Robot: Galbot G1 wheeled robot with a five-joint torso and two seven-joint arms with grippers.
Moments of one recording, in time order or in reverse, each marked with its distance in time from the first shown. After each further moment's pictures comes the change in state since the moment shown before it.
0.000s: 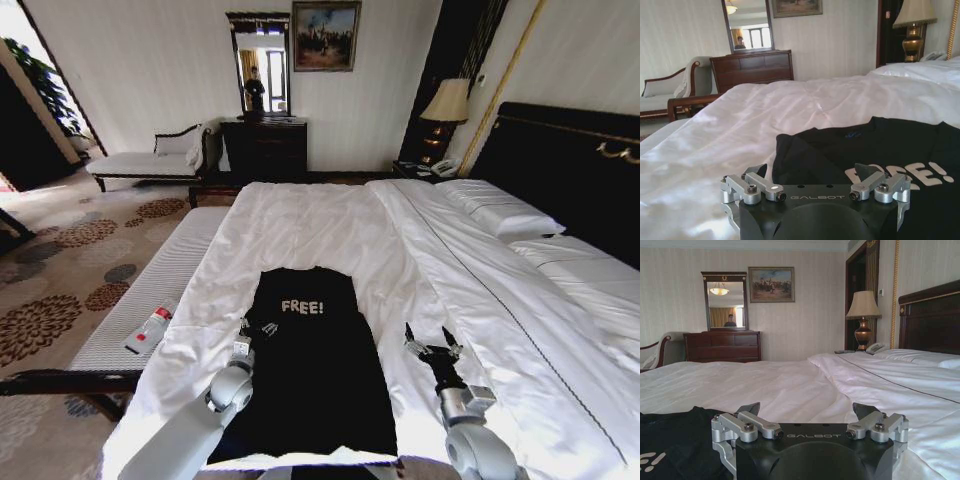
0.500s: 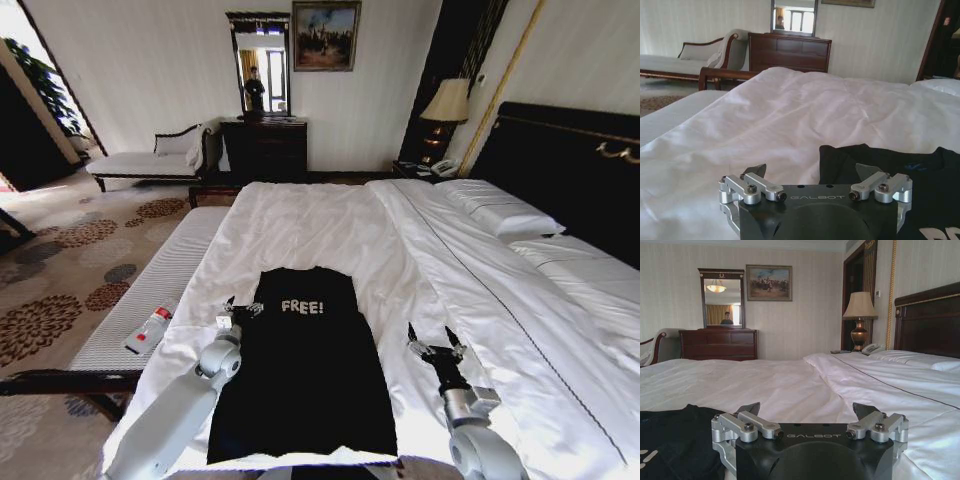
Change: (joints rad) left arm -0.245 -0.045 -0.043 0.243 -0.272 0.020 0.006; right arm -0.024 -0.003 0.027 0.013 -0.002 0.000 0.000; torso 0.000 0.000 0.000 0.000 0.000
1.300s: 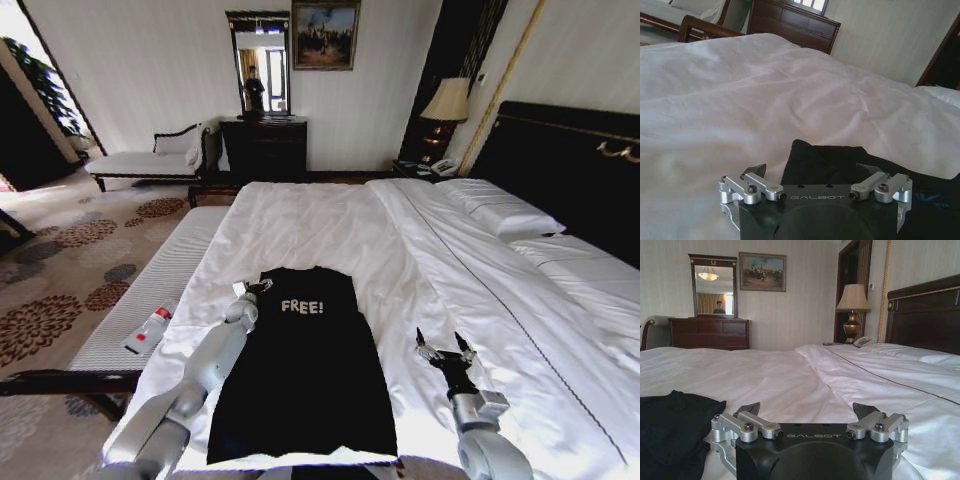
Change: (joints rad) left arm -0.356 -0.293 0.002 0.641 -0.058 -0.090 0.214; right arm -0.010 -0.012 0.032 -0.039 0.004 -0.003 0.000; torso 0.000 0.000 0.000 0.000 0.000
